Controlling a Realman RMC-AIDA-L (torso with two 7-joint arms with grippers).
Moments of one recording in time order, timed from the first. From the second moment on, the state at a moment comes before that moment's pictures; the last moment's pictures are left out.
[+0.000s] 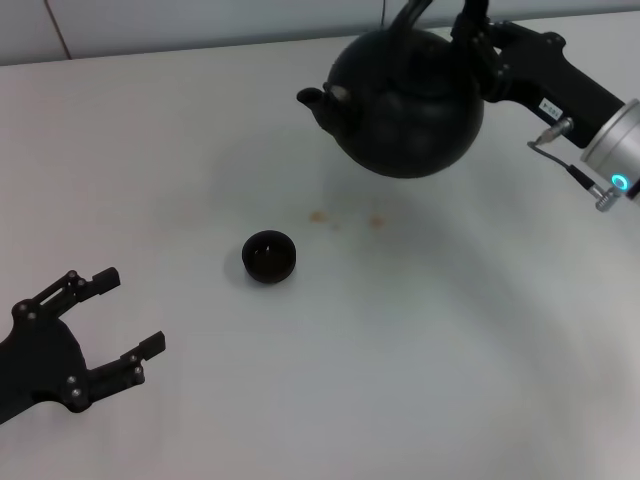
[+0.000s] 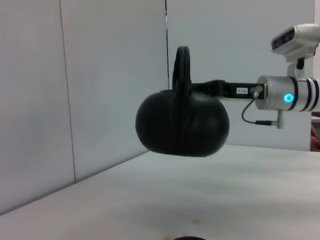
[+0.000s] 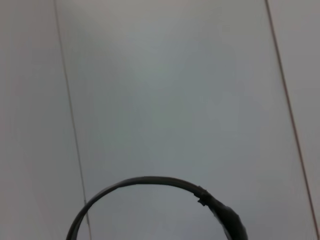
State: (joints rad) left arm -0.33 -2.06 0.27 0.36 2.16 1.71 -0.63; right arm 0.55 2.08 -0.59 -0.23 -1.31 -1.31 0.81
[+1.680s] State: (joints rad) left arm -0.33 -2.06 0.27 0.37 2.16 1.71 -0.64; right arm 0.49 2.08 -0.65 -0.20 -1.32 -1.15 0.68
